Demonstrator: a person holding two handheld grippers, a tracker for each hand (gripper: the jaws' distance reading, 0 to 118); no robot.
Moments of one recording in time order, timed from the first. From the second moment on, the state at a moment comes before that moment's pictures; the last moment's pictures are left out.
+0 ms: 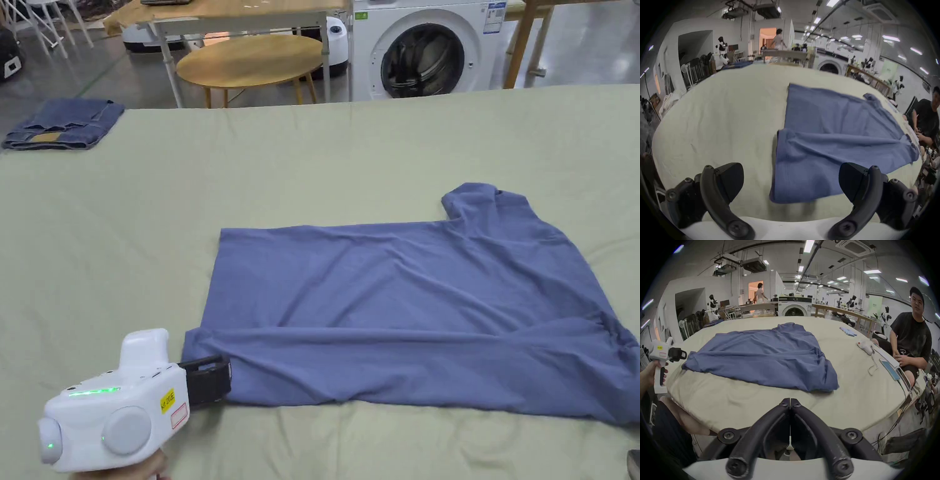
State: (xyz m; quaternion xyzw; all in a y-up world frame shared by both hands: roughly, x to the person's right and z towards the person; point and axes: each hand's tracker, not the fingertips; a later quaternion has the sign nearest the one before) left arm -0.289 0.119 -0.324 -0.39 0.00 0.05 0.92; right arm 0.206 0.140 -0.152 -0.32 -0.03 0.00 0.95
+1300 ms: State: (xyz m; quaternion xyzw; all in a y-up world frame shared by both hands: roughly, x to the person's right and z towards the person) left arm -0.265 0.169 -0.299 -0.40 -0.06 -0.05 0.91; right arm 0.310 0.120 -0.256 -0.41 -0.01 -0.06 0.91
